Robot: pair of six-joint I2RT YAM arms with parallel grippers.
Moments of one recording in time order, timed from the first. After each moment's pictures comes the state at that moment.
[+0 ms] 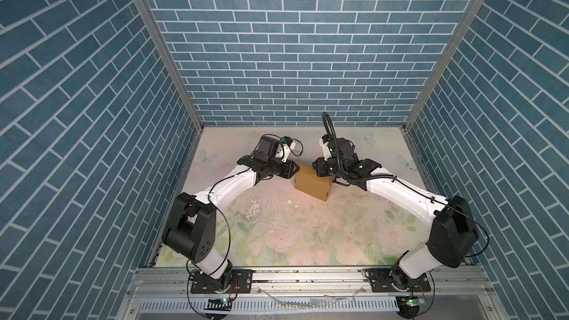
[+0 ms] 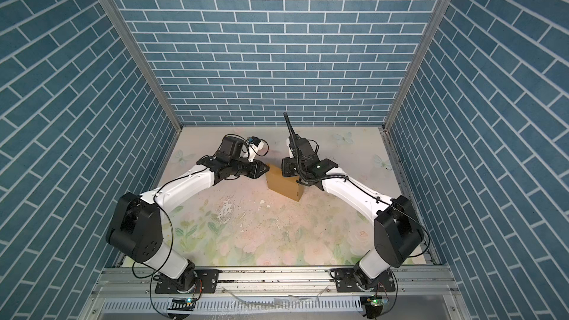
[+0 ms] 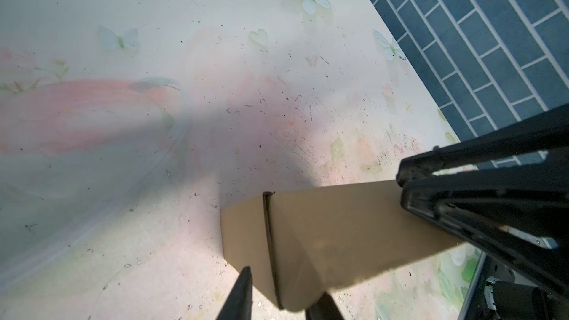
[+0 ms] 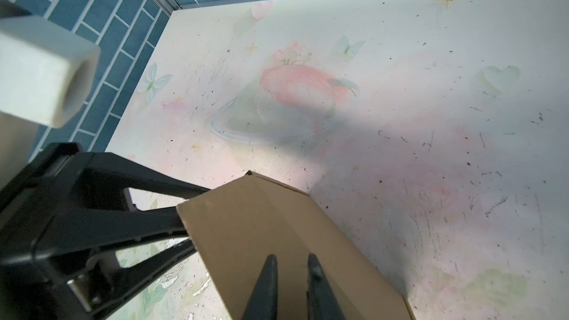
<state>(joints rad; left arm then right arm) -0.46 1.60 1.16 -0.34 0.42 -0.18 0.73 1.56 1.23 -0.36 -0.04 0.45</state>
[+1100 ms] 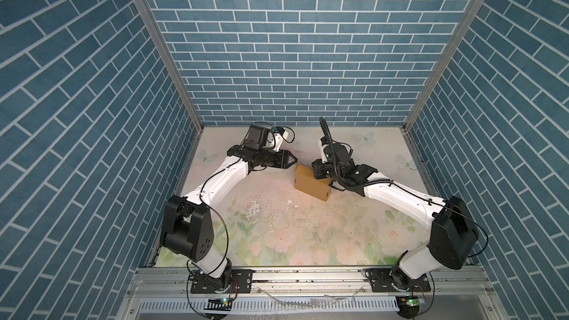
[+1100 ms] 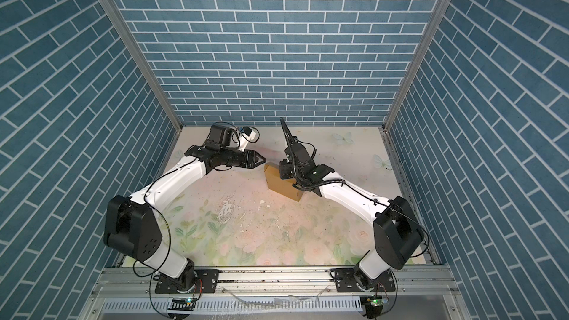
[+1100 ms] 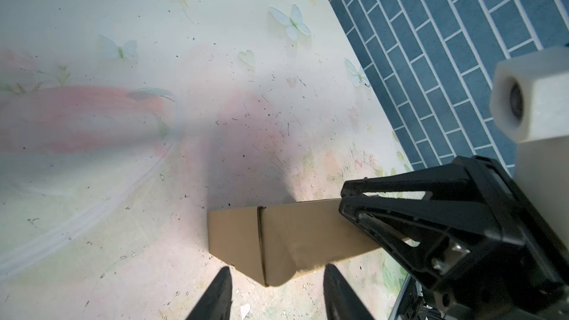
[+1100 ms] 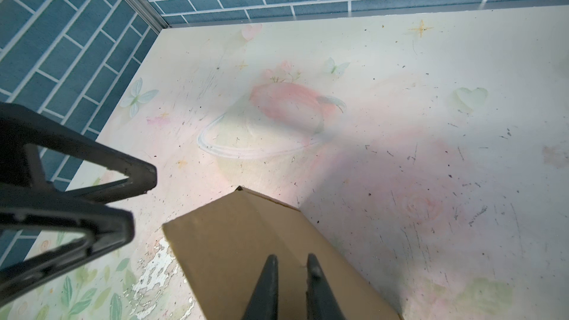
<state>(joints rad) -0.37 1.60 1.31 -0.49 0.57 -0.24 0.78 1.55 1.18 -0.27 0.09 0.45</state>
